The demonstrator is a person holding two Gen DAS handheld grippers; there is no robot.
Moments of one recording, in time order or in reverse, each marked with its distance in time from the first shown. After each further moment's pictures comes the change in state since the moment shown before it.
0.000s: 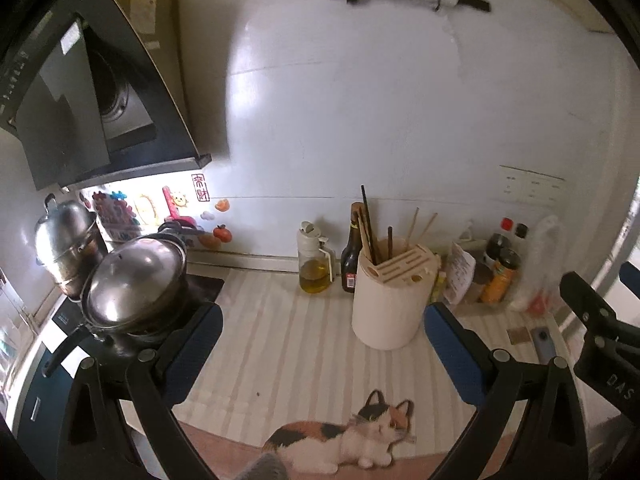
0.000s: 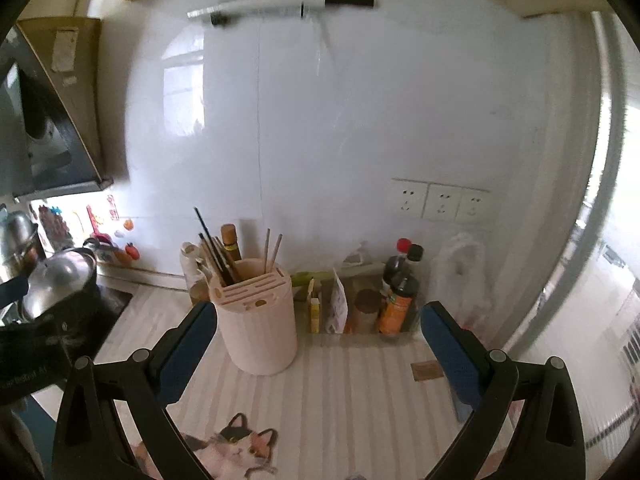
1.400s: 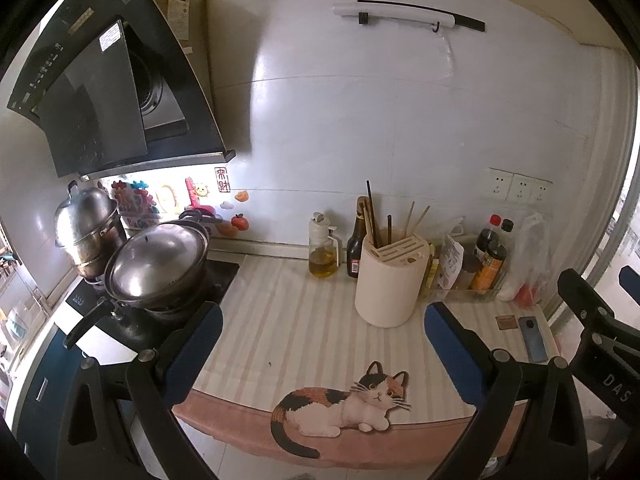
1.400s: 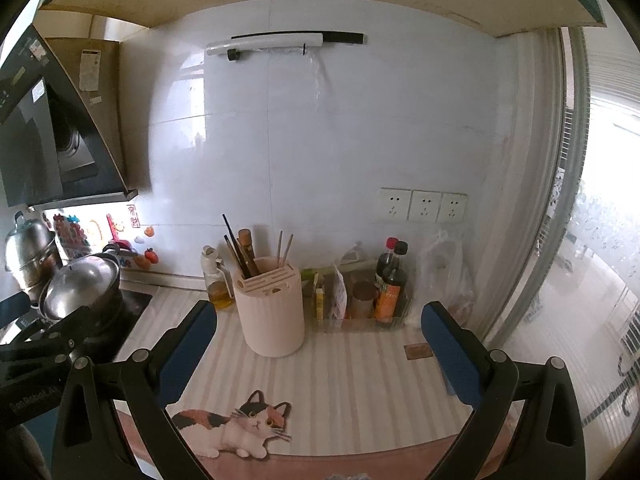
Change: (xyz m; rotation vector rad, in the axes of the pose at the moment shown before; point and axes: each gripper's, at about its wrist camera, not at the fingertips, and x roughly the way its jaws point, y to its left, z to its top) left arm -0.064 0.012 -0.024 -0.027 -0.001 0.015; right arm -0.094 0.004 -0.012 0.018 -0.022 0.004
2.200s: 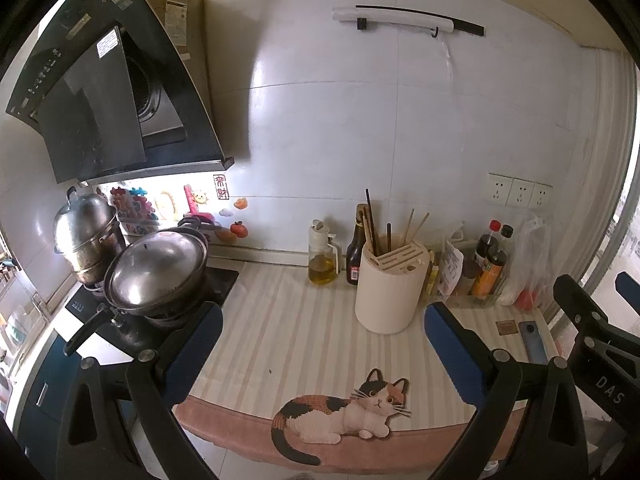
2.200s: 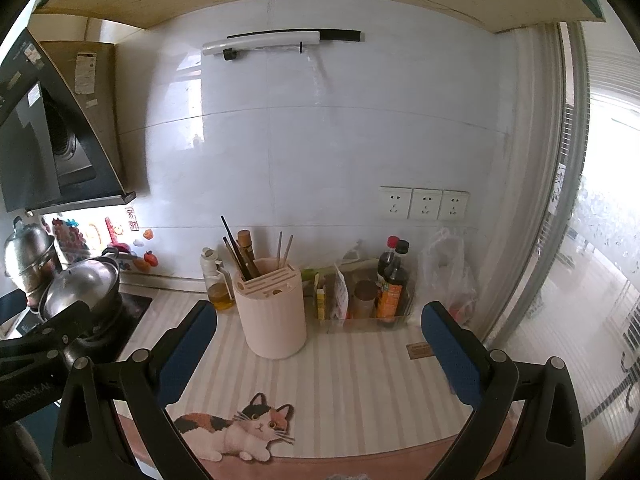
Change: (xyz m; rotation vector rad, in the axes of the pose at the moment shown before) left arm 0.003 0.000 0.006 0.007 -0.013 -0.004; right arm 0.006 0.001 0.000 0.013 0.001 -0.003
